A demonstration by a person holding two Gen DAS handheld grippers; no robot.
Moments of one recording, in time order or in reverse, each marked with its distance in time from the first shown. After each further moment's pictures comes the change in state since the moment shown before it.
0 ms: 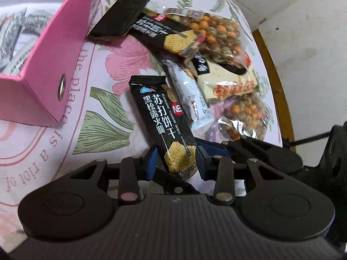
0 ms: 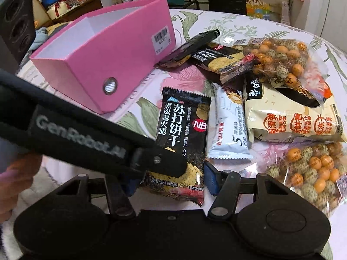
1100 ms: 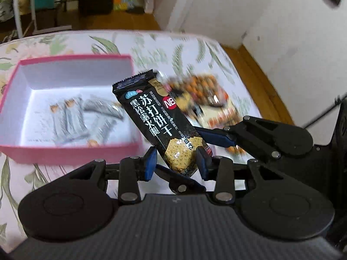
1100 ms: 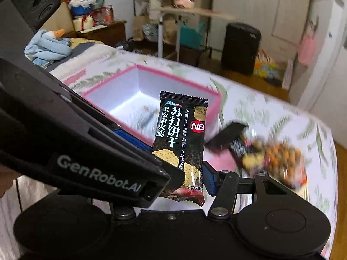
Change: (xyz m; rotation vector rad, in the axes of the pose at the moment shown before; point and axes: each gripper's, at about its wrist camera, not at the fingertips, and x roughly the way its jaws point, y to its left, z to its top) left arm -0.190 0.016 0.010 0.191 -0.185 0.051; right arm -0.097 0.139 0.076 -0.223 -0.197 -0.101
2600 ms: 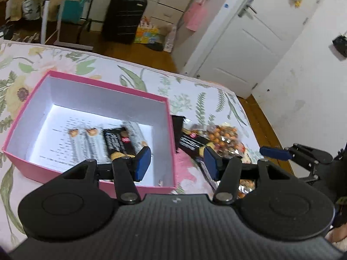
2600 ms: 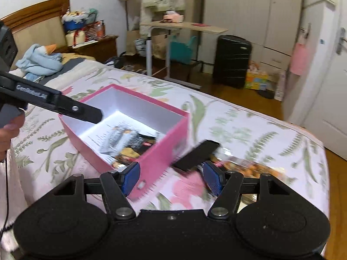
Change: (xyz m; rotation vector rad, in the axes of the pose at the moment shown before) left arm -0.012 0.052 0.003 -0.130 -0.231 -0.003; right arm -0.016 -0.087 -0.010 0.051 -0.066 -0.024
